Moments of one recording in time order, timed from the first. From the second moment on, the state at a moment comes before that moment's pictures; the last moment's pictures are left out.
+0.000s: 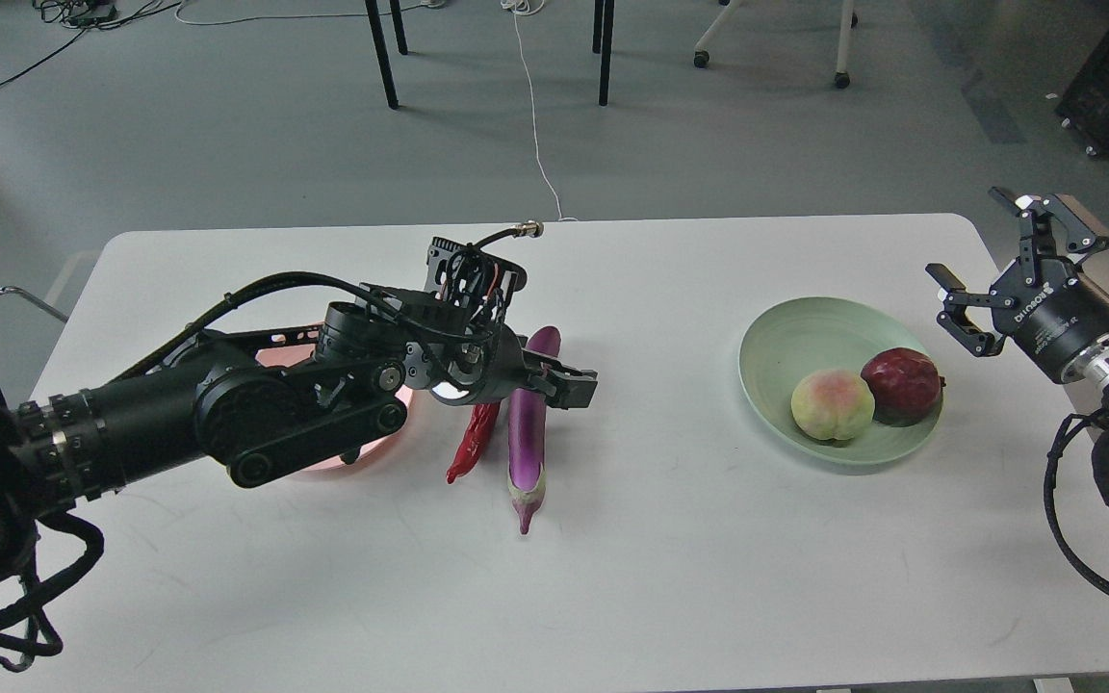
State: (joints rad) left arm -1.02 0.21 -0.20 -1.14 1.52 -0.42 0.23; right arm 0.69 -0.74 0.29 0.85 0.12 0.49 0.49
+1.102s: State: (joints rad) left arm -0.98 0.18 -0.15 -1.10 1.51 -0.44 0.24; right arm 0.69 -0.74 0.29 0.85 0.11 0.49 0.49
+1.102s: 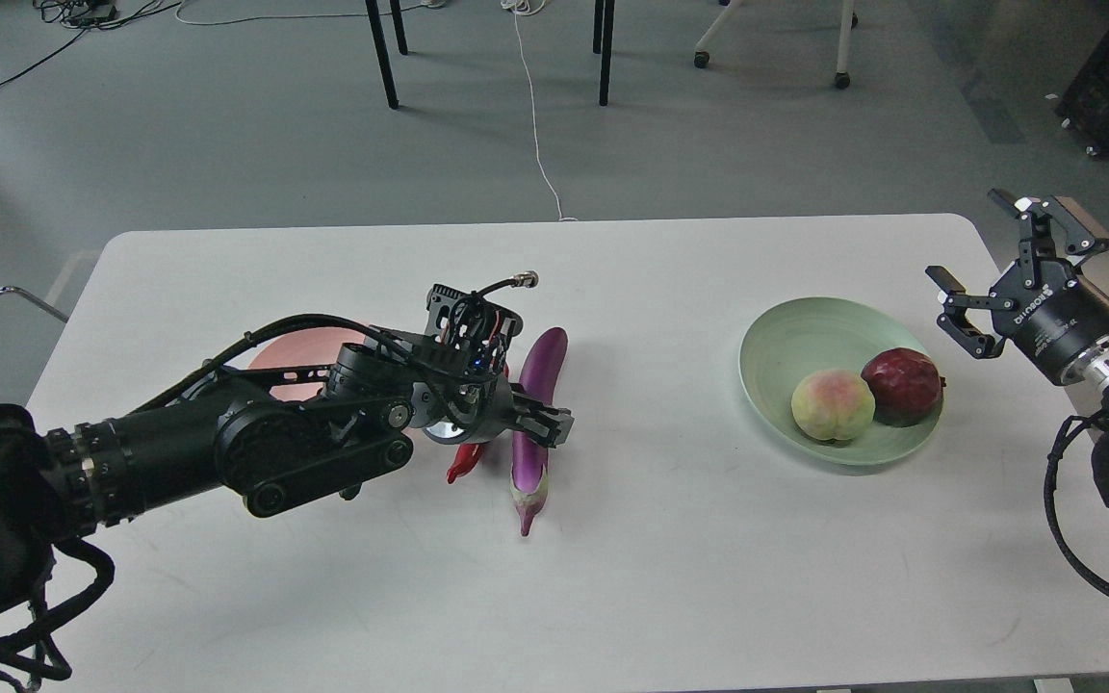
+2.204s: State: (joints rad) left arm -1.05 0.71 -0.16 -1.32 1.42 -0.49 0.15; right arm 0.69 -0.74 0.29 0.85 0.11 0.49 0.49
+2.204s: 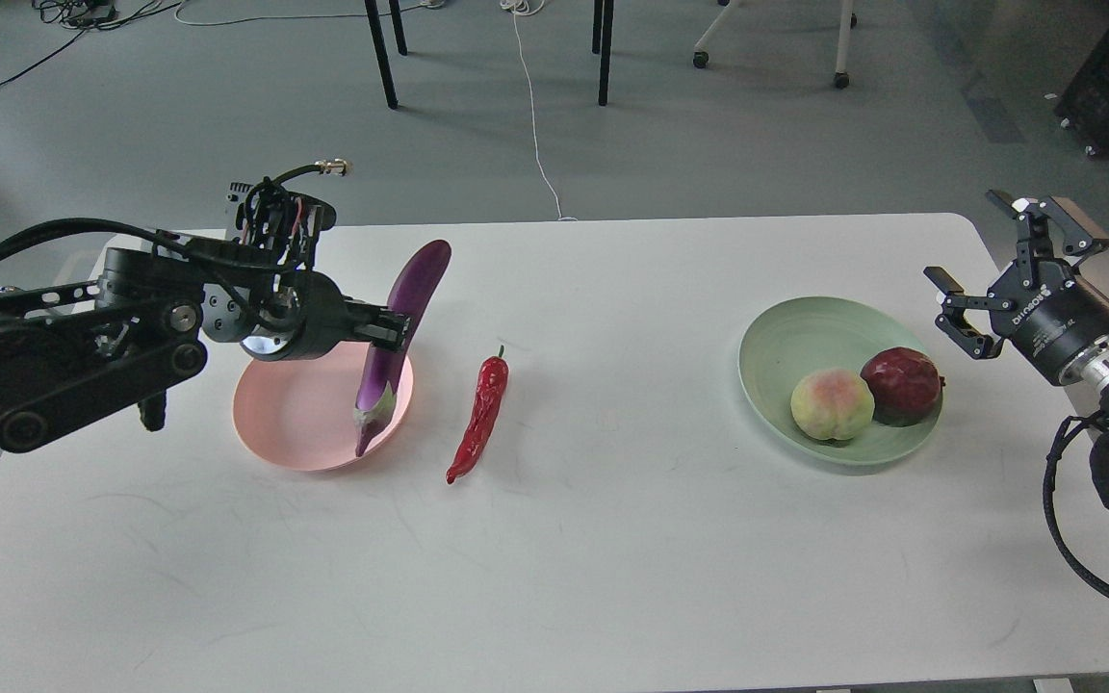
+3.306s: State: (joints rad) left arm -1.06 0.72 -0.18 -1.26 1.43 -0.49 0.09; right arm 0.67 -0.74 0.29 0.85 0.10 0.49 0.49
